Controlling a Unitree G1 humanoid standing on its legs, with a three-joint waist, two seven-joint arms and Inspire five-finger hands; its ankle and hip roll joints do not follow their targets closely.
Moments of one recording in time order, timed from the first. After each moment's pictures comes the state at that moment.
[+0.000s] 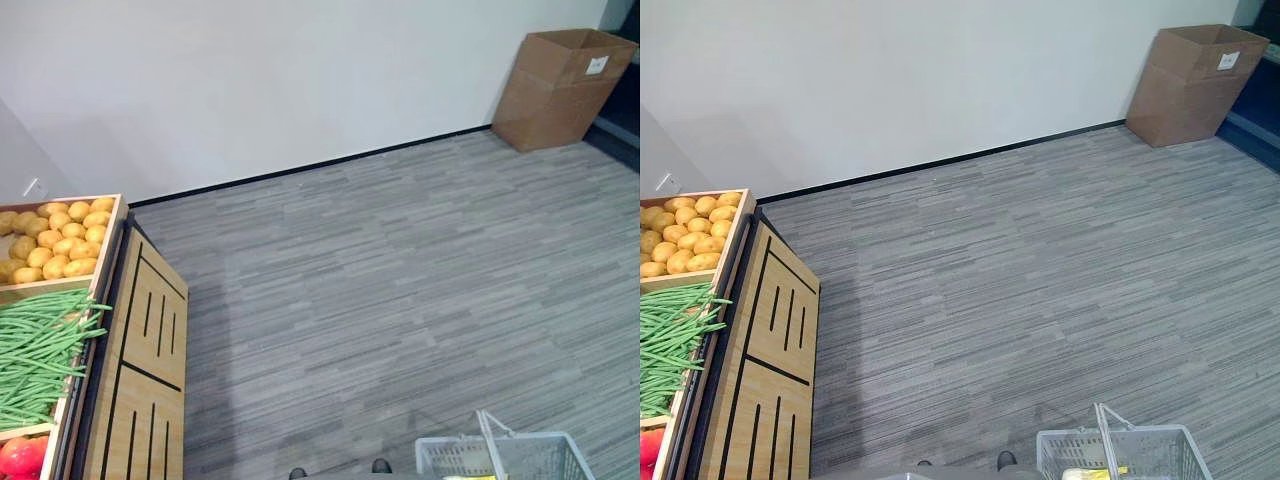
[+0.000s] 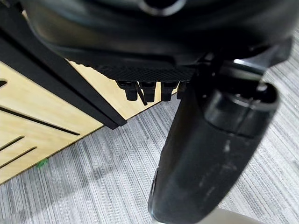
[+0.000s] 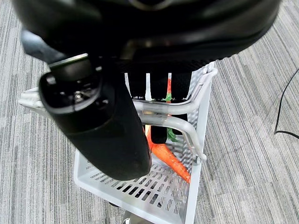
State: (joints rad) left arm 0.04 0.25 -0.12 1.35 0.09 0.16 0.10; right arm 0.05 -0.41 0.08 1.31 0.04 0.13 -0.09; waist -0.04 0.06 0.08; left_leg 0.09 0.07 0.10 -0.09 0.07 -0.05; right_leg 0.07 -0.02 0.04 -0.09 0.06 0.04
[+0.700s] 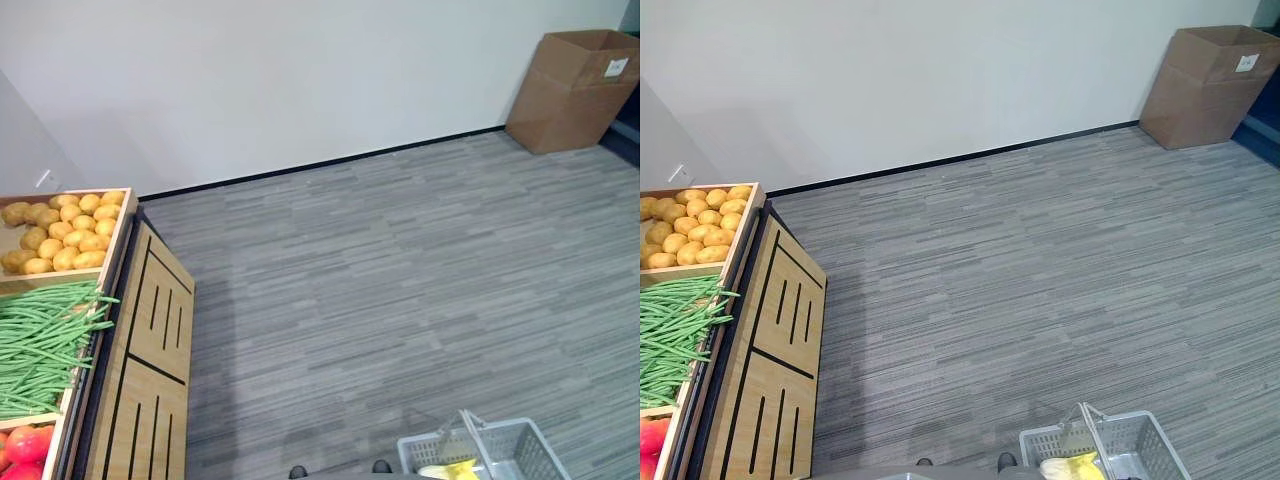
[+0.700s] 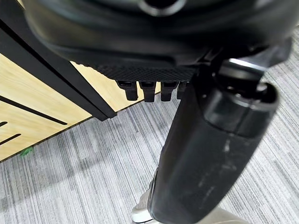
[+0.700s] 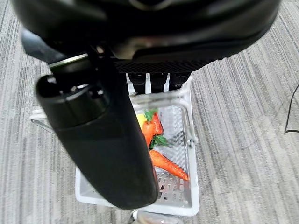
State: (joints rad) left arm 0.02 0.24 -0.12 1.34 0.08 0.14 0.09; right arm 0.03 -0.39 0.09 1.33 0.05 0.12 -0.09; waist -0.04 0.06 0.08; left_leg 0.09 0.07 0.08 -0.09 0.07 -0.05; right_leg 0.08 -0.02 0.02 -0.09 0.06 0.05
